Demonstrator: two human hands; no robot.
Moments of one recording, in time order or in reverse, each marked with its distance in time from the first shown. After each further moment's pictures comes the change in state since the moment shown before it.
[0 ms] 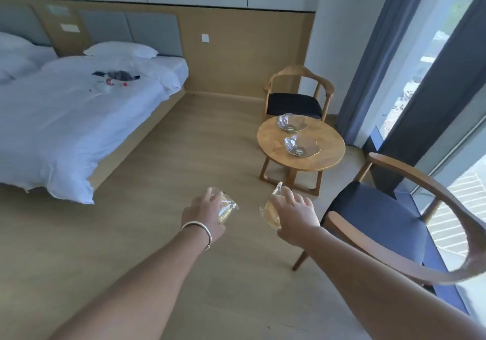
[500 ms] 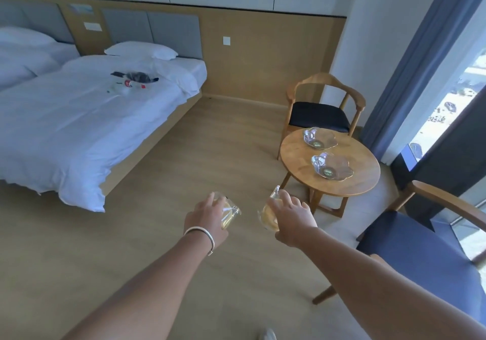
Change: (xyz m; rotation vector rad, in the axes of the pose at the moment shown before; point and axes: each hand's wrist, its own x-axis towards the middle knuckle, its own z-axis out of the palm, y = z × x) left_hand 0.126 -0.086 -0.012 -0.052 -0.018 -0.077; right_hand 0.167 -0.060 -0.019 -0.002 -0.047 -0.080
